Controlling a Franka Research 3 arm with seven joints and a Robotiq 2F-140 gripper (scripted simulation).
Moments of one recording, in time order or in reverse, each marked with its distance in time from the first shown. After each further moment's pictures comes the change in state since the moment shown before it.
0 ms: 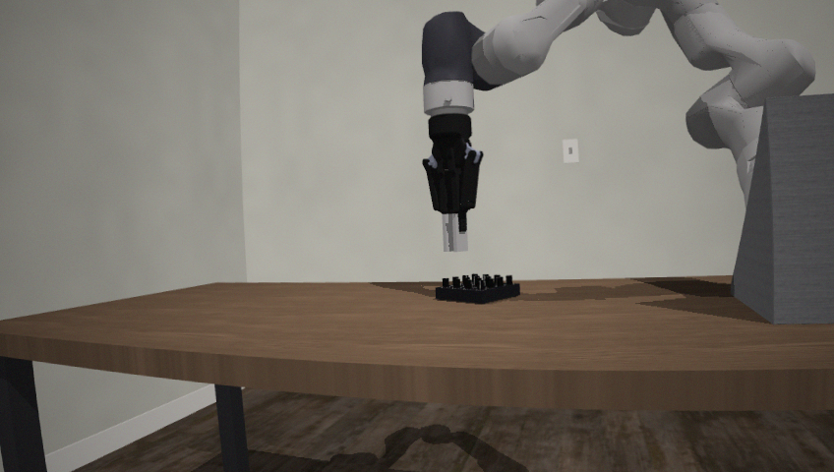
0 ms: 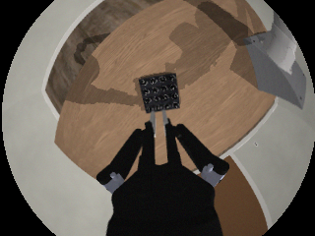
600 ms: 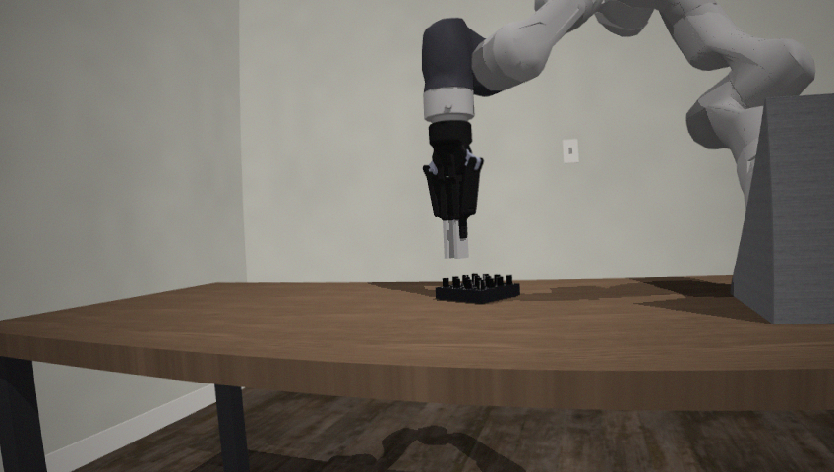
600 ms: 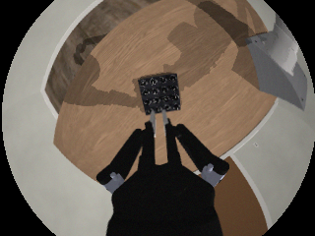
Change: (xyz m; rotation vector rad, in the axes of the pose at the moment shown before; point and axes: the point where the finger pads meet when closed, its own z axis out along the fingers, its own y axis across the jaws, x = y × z) arm 0.001 0.000 0.011 -0.002 0.003 -0.002
